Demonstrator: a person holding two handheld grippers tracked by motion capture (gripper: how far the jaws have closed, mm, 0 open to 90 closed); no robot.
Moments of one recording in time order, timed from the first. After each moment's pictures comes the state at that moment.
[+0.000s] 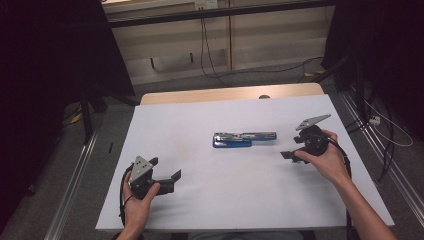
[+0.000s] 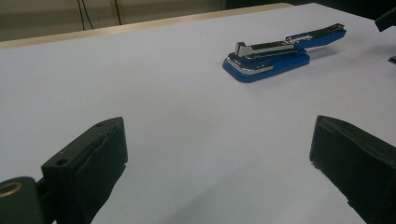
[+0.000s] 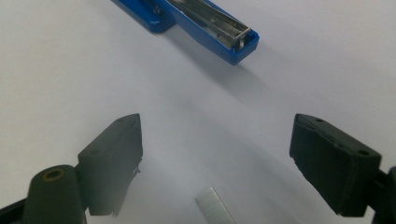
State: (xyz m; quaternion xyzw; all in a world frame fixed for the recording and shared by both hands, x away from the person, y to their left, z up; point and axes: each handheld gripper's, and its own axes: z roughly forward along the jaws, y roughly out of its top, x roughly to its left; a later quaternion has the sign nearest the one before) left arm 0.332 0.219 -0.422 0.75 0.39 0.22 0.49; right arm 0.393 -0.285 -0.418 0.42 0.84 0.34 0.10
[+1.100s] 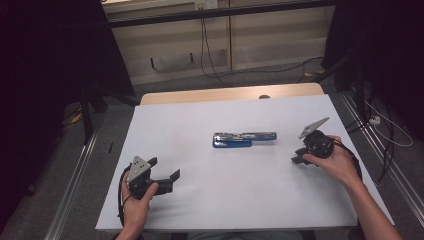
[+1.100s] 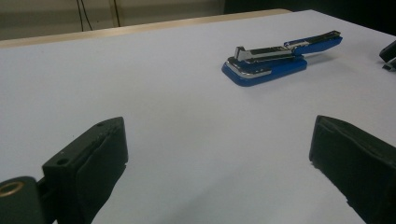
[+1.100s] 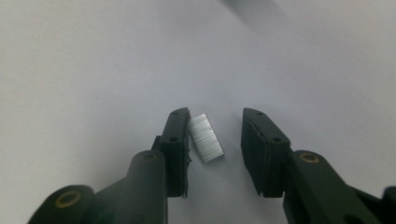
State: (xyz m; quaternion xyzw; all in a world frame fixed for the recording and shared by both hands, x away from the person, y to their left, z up) left arm 0.332 0.223 -0.420 0.75 0.39 0.21 0.50; right arm 0.390 -0.302 -0.428 0.36 0.89 0.25 0.05
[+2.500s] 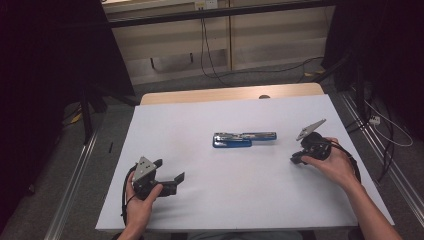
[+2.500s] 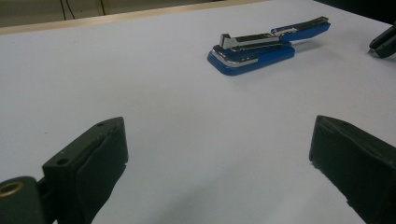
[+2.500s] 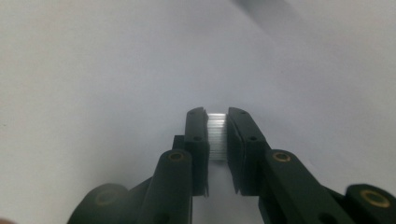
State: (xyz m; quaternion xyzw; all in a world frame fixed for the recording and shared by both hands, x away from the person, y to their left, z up) left arm 0.332 0.214 -0.424 0.76 0.38 0.19 0.48; right arm 0.386 -0.293 -0.428 0.36 0.89 0.25 0.06
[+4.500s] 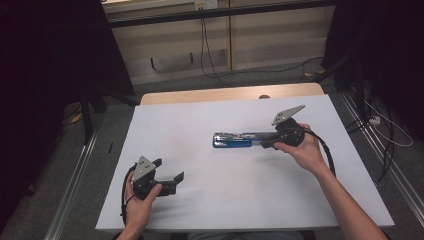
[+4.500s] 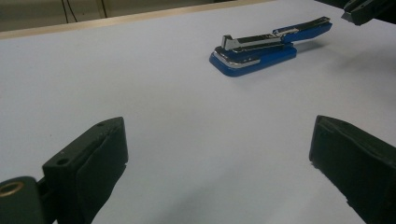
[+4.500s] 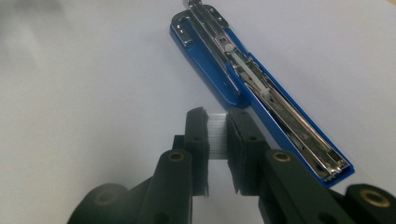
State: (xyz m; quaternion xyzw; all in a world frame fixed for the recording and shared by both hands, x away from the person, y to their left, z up) left arm 0.333 0.215 -0.424 0.77 0.38 0.19 0.48; right arm 0.417 -0.224 -0.393 0.31 0.87 0.37 0.07
